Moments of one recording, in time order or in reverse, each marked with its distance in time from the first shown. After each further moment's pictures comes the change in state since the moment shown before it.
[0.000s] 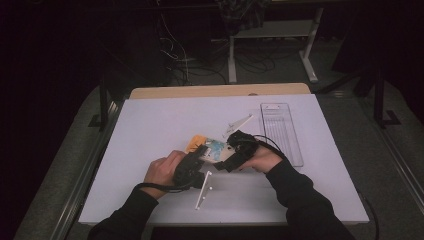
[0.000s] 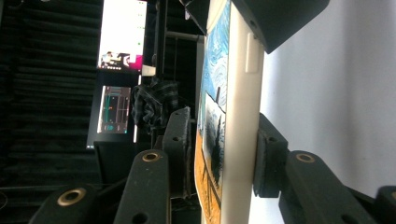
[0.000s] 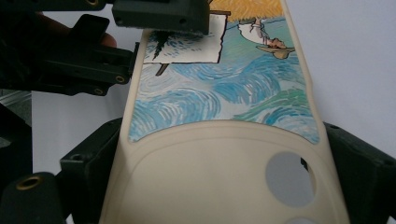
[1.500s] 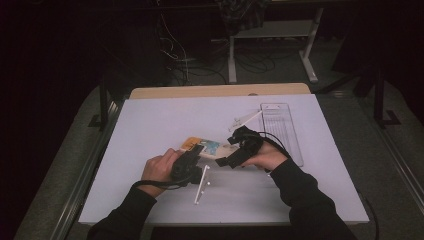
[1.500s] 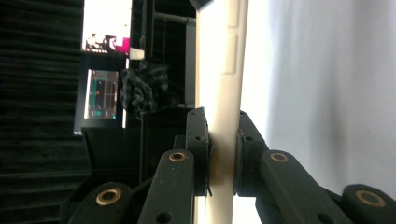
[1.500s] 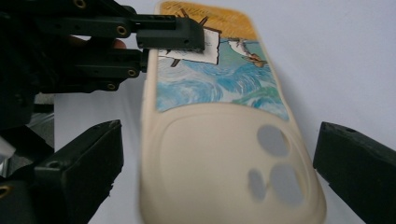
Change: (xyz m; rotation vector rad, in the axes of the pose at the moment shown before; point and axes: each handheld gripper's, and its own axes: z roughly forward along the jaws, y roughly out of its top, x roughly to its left) left arm 0.012 -0.008 0.001 0.088 -0.063 -0.017; right arm -0.008 0.000 -0.017 -0.085 0.049 0.060
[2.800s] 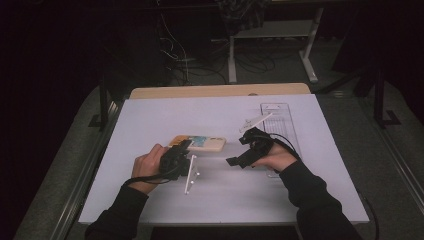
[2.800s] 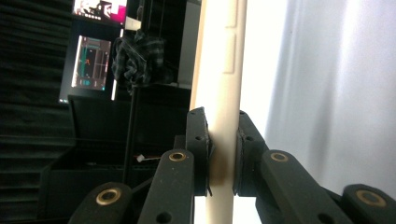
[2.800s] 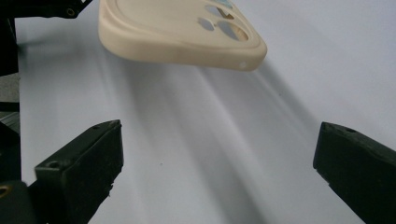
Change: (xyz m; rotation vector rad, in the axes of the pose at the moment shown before) left arm 0.012 -0.026 -0.001 0.052 -0.013 -0.125; right arm -0.017 -0.022 -0.009 0.031 -0.060 0.026
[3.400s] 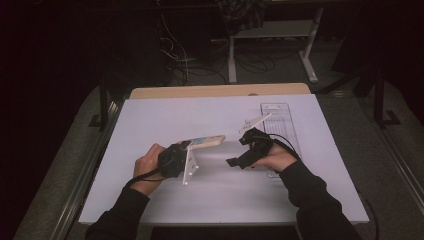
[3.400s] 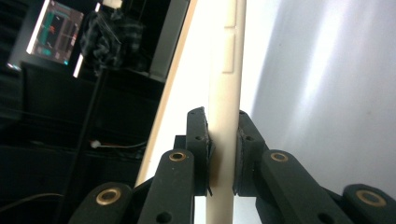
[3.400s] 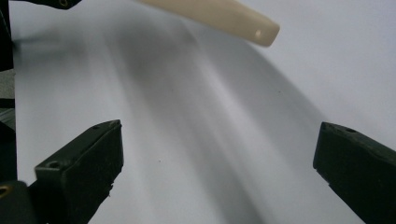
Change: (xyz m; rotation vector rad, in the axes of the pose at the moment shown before) left arm 0.009 -0.004 0.003 0.009 -0.106 -0.236; right arm 0.002 0.000 0.001 0.010 -0.016 0.000
